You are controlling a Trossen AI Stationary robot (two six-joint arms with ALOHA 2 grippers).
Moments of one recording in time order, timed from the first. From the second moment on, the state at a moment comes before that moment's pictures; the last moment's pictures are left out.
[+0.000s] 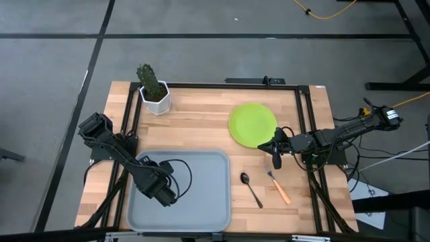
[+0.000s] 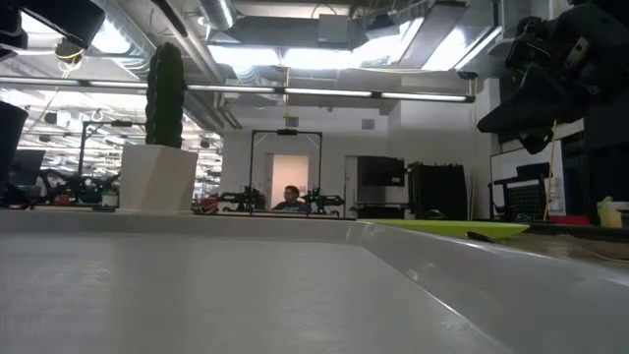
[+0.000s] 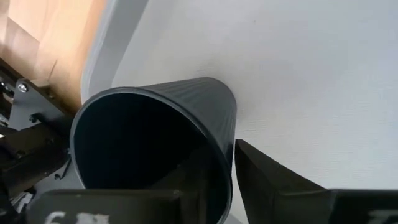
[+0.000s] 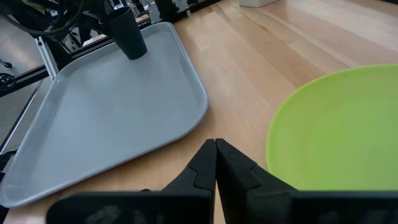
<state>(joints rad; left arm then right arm) -0.70 1.69 1.21 -1.34 -0.10 -1.38 0.29 0.74 0.24 0.08 0.34 0.52</state>
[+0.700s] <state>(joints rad) -0.70 1.69 1.42 -1.54 -0.10 -1.38 0.29 0.74 0.24 0.08 0.34 0.52</state>
